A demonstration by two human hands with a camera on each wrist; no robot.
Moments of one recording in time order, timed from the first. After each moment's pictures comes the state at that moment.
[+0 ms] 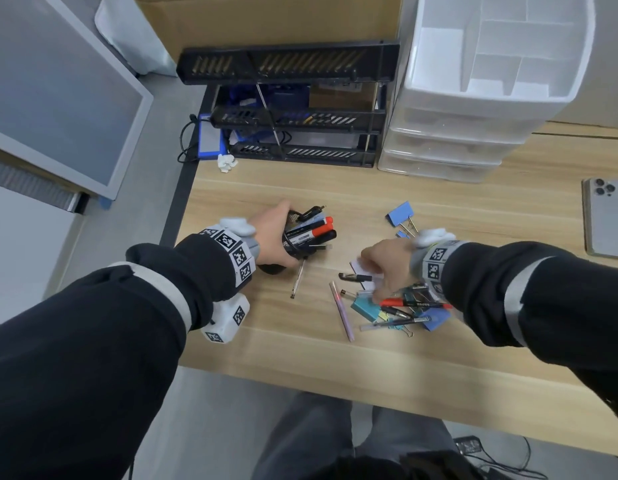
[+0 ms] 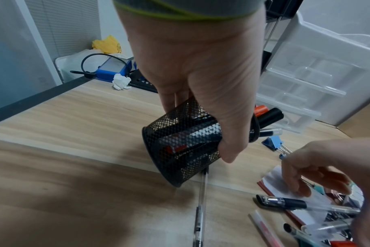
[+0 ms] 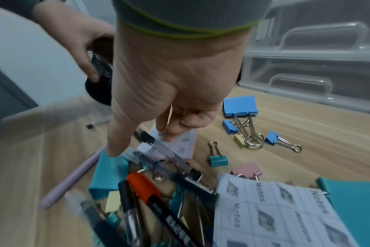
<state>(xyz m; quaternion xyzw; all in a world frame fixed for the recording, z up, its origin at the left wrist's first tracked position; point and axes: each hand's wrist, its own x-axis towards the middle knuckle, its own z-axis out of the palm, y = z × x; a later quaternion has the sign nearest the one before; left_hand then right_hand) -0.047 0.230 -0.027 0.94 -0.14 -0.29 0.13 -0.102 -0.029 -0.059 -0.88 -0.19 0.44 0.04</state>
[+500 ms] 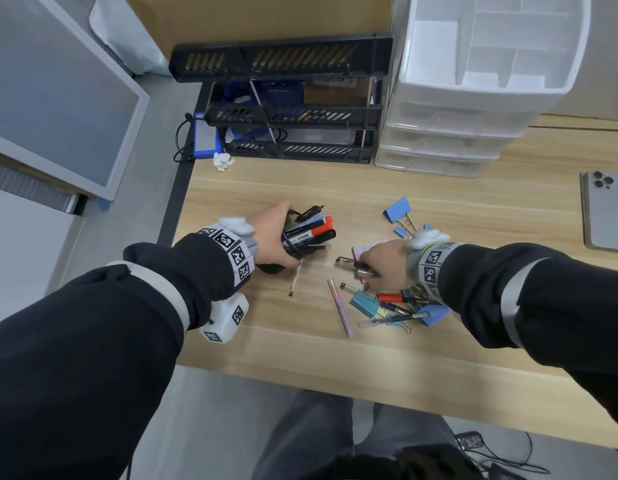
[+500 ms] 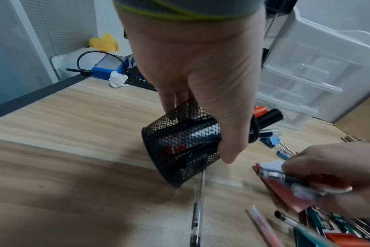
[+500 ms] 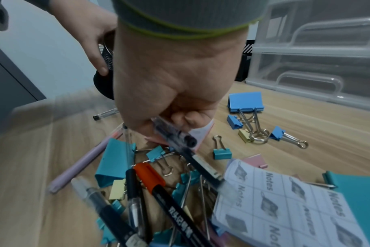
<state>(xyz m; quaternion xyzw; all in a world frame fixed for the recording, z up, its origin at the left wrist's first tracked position) -0.049 0.227 -0.030 0.93 -0.15 -0.30 0.13 -0.110 -0.024 -0.054 -0.88 -0.22 0.43 0.01</state>
